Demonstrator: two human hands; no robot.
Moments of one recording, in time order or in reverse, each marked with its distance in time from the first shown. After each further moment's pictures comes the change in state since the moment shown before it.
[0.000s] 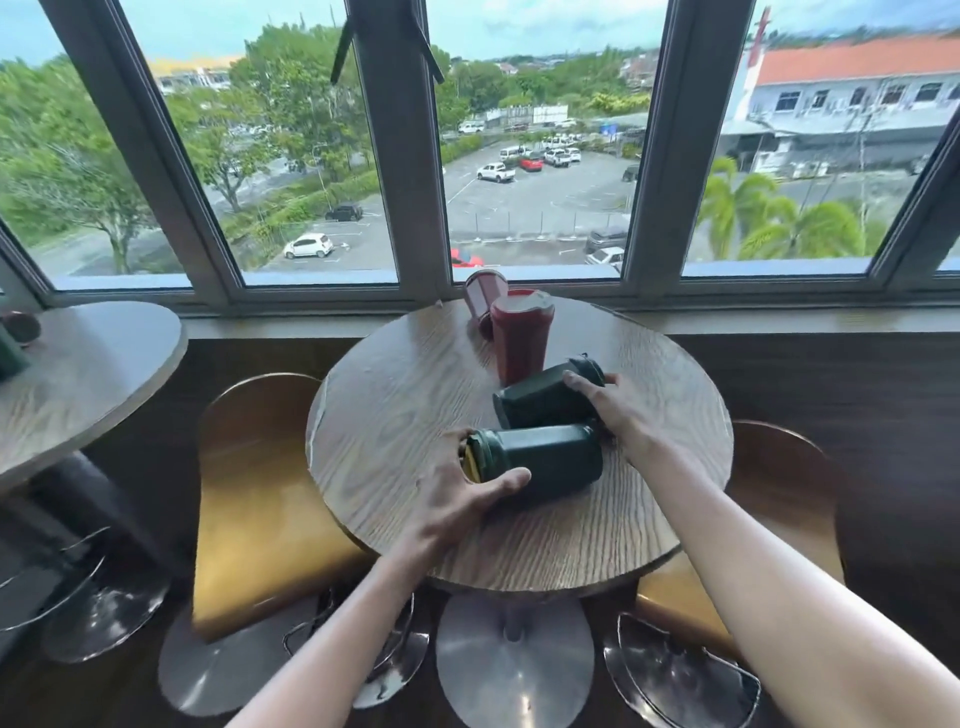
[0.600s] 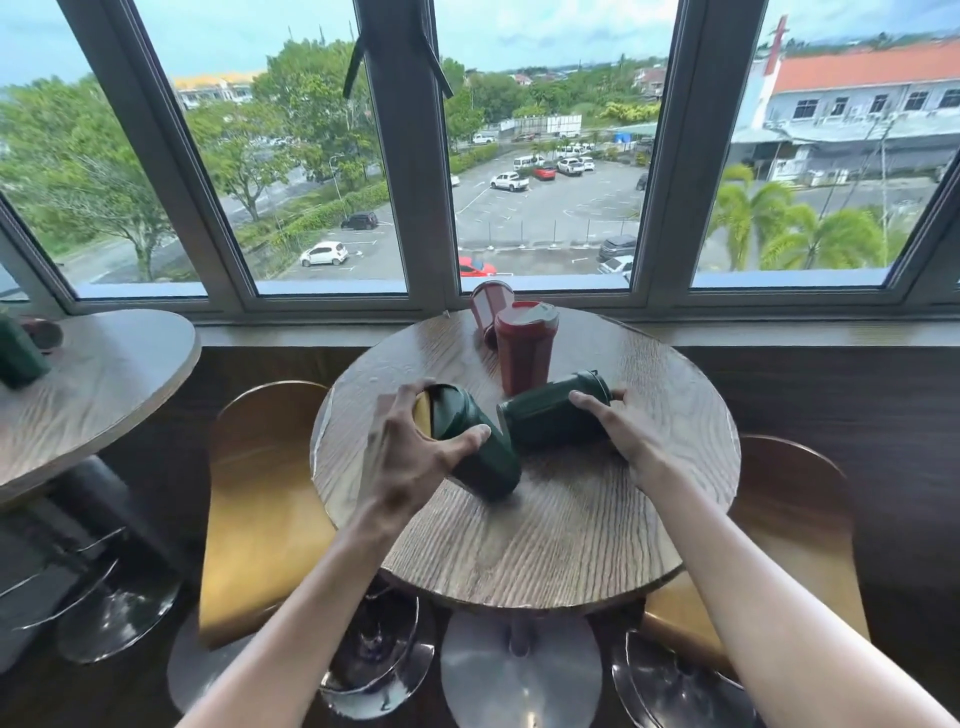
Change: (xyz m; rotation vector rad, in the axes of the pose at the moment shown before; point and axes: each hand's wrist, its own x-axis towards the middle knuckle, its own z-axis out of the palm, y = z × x) left_hand 0.007 0.052 -0.044 0.303 0.337 0.118; right_hand 0.005 0.014 -0.005 0.093 -0.073 -0.047
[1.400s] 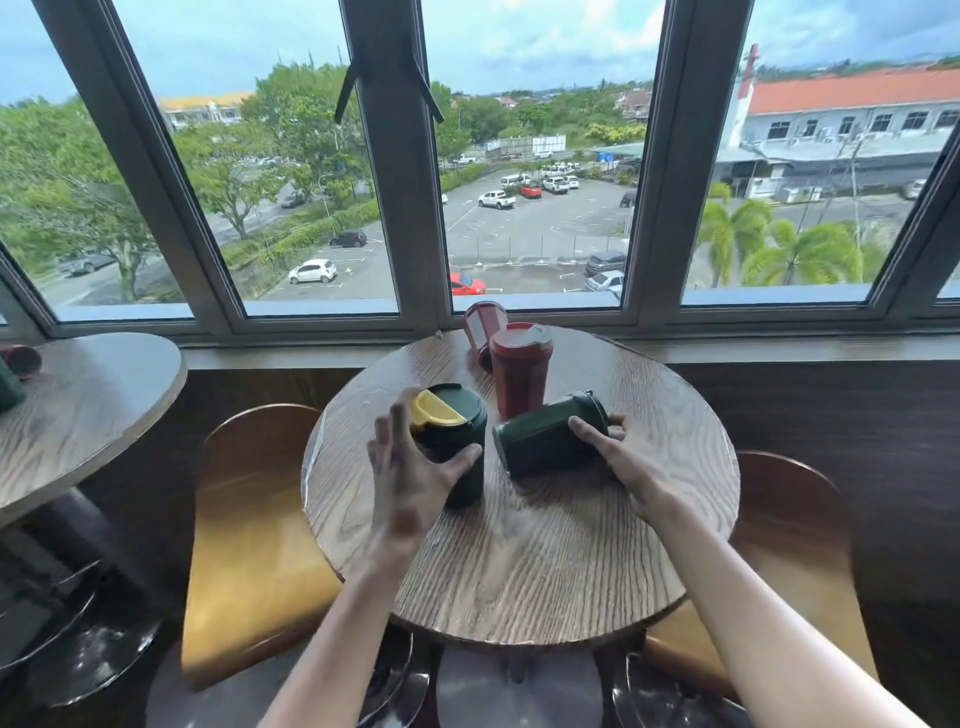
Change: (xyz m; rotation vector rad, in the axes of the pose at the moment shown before) left_hand 0.015 -0.014 0.026 -0.097 0.090 0.016; right_hand 0.006 0.015 0.000 0.121 -0.013 -0.042
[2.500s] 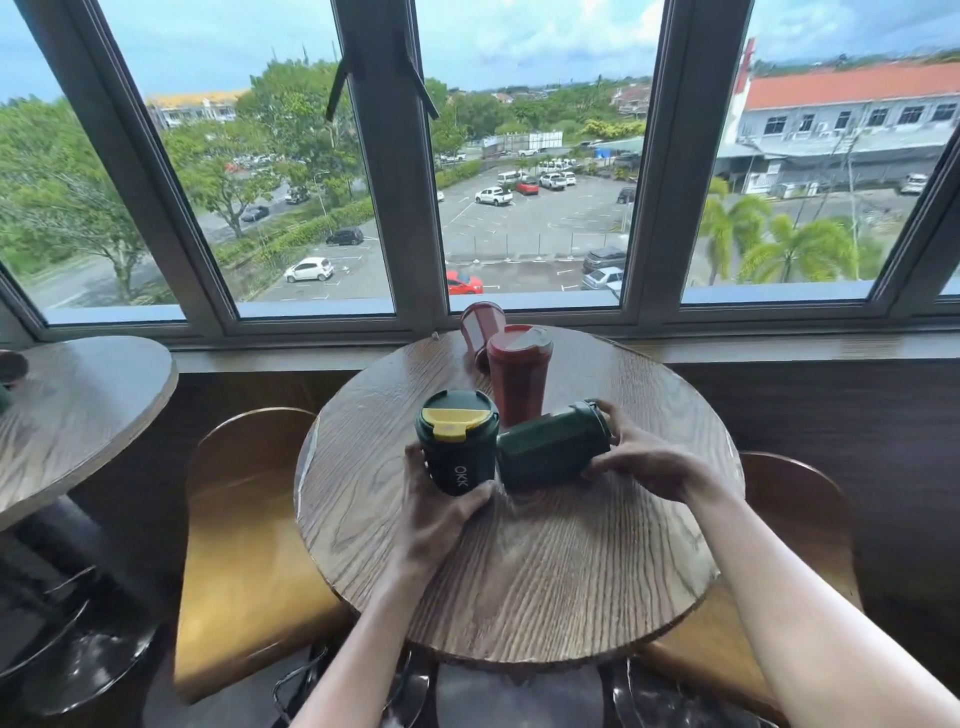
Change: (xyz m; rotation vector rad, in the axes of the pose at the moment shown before) left_hand -0.004 -0.053 0.043 -0.207 -0.144 -0.162; right_hand 0.018 -0.019 -0.029 -0.138 -0.508 -0.002
